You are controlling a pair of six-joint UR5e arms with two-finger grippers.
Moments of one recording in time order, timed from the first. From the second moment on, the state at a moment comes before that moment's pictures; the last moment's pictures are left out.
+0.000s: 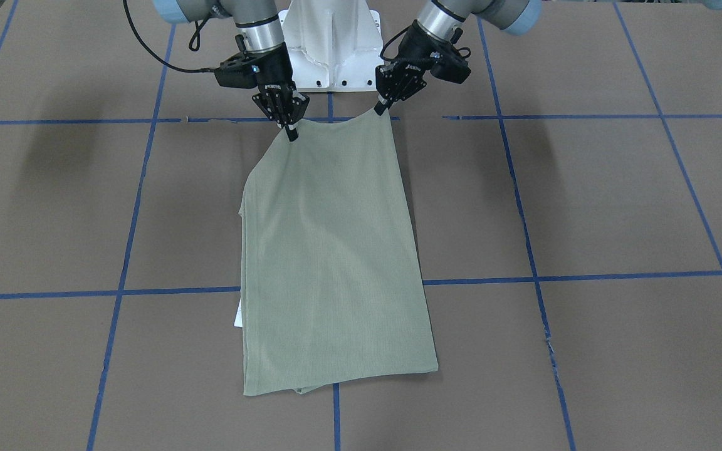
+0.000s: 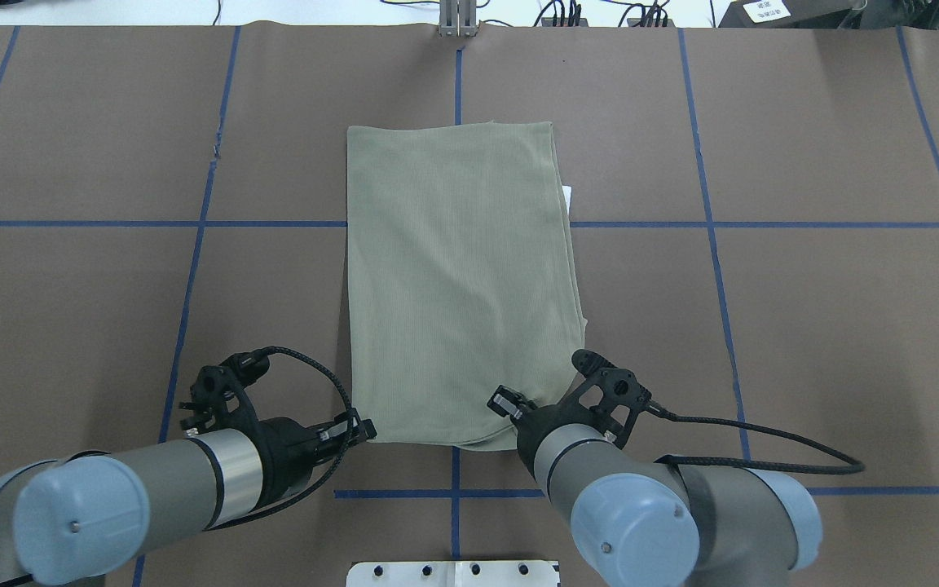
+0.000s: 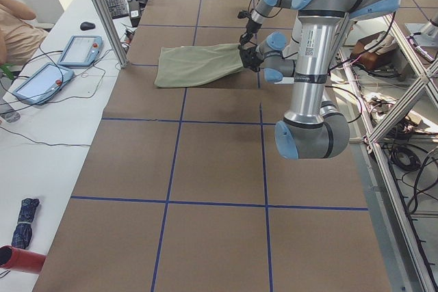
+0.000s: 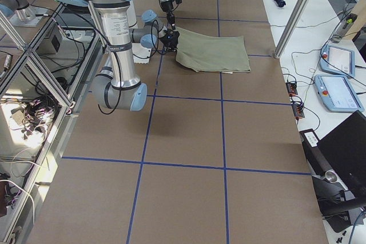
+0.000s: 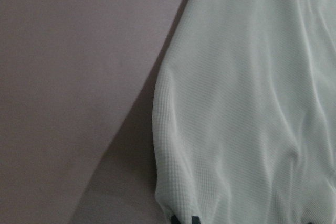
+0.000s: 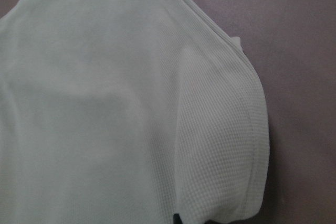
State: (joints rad) left arm -0.17 -1.77 -2.15 -2.13 -1.44 -1.86; right arm 0.10 -1.19 2.09 -1.48 1.20 2.05
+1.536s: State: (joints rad) left arm -0.45 -2.02 -1.96 -1.86 -1.54 -1.61; right arm 0.32 -0.95 1.84 -1.60 1.29 1.84
